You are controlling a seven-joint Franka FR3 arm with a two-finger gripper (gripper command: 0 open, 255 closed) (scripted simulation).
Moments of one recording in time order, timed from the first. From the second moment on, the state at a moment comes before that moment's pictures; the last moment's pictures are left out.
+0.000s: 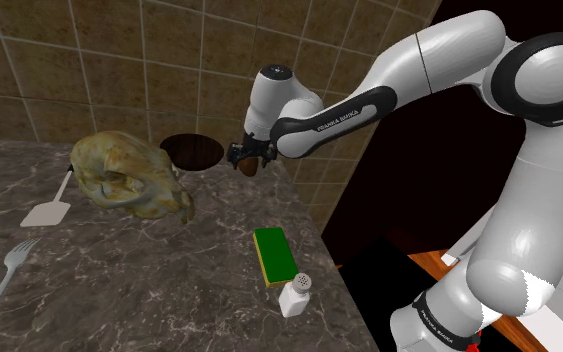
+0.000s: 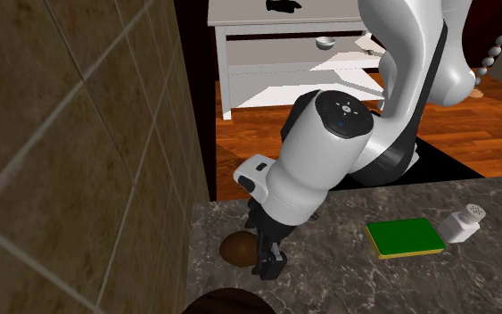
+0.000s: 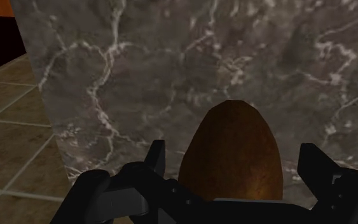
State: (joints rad) arm -0.06 0.31 0.36 -2.03 -0.53 2.46 1.00
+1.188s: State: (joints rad) arm -0.08 0.26 0.38 -2.00 -0.47 2.39 0.95
